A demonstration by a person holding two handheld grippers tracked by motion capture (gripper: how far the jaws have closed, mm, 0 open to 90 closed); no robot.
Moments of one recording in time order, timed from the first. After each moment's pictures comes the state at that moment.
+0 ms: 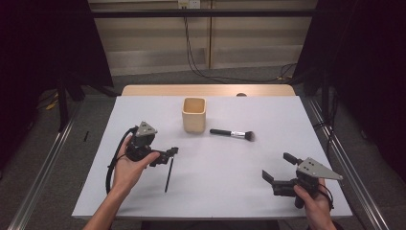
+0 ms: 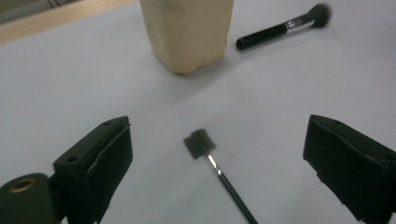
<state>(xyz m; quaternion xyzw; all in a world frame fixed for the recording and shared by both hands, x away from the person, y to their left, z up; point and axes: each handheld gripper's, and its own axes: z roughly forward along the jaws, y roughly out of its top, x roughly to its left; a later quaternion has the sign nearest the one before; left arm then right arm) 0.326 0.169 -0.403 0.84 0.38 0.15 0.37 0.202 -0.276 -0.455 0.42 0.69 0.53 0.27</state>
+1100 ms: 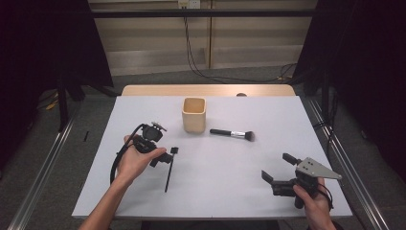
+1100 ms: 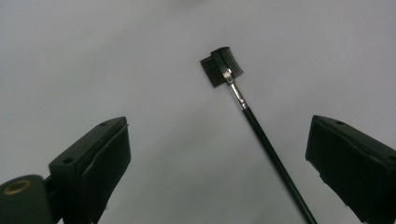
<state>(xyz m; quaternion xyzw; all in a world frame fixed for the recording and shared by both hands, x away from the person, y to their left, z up) 0.356 0.150 -0.417 0.89 0.41 0.07 0.18 0.203 -0.275 -0.456 0.42 0.70 0.52 0.26</state>
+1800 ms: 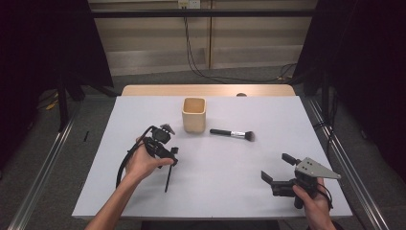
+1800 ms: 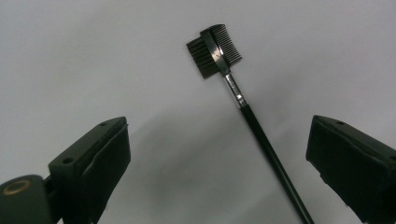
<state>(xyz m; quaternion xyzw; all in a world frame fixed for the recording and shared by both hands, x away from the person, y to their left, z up) 0.366 0.129 -0.437 0.90 0.41 0.04 0.13 0.204 -0.274 -0.456 0.42 0.70 0.52 0.26</state>
